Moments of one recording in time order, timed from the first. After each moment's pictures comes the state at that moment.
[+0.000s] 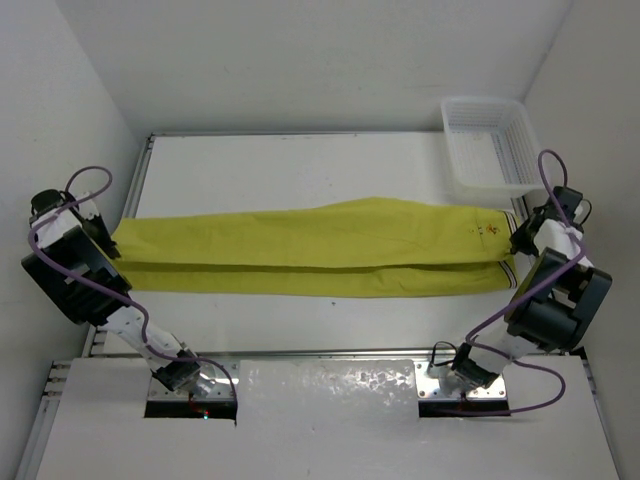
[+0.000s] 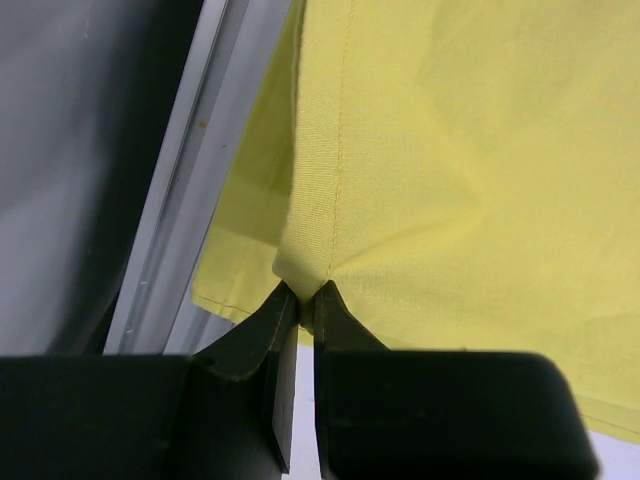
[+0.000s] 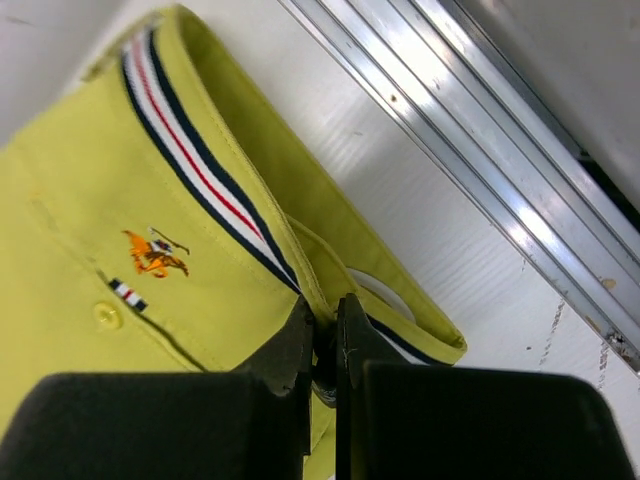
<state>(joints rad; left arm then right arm) 0.78 1.79 1.29 -0.71 0.20 0.24 -0.58 1.58 0.94 -0.34 0.03 0.25</state>
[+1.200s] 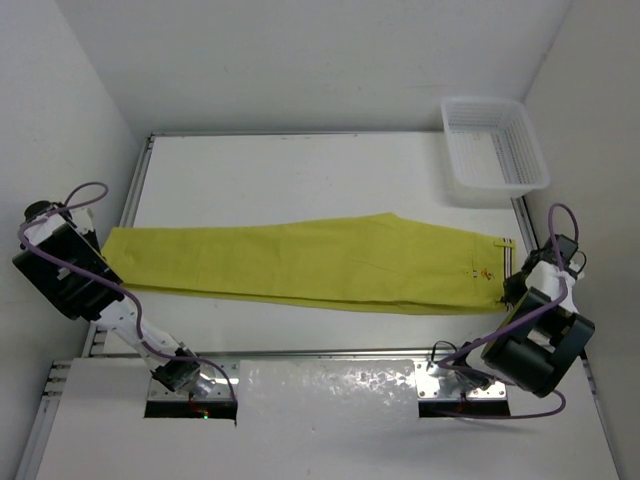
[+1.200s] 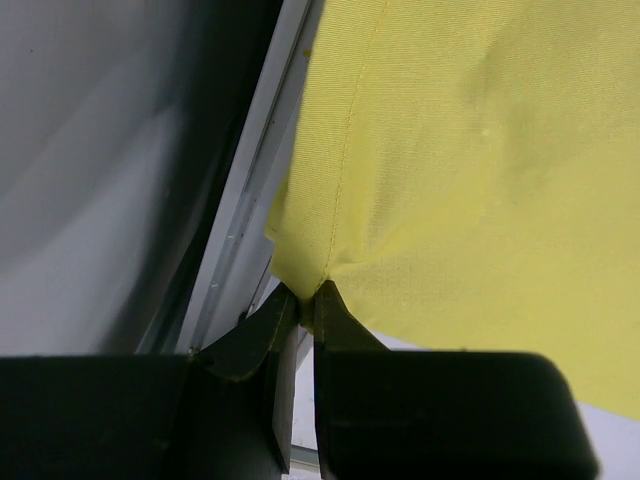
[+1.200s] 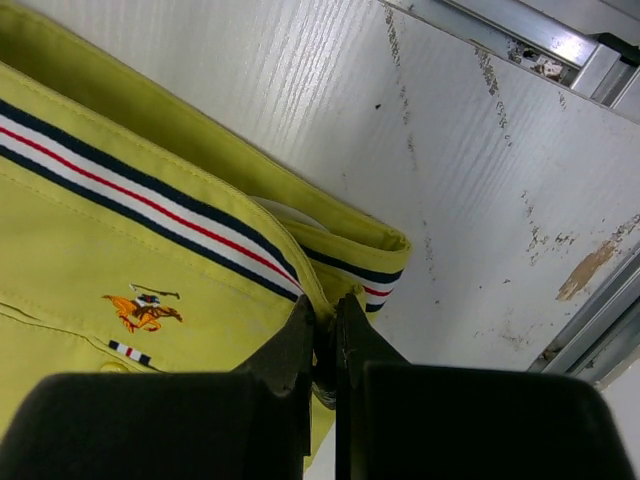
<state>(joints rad) 0.84 1.88 1.34 -0.78 0.06 0.40 -0.71 1.29 0.61 -0.47 0.10 0.48</state>
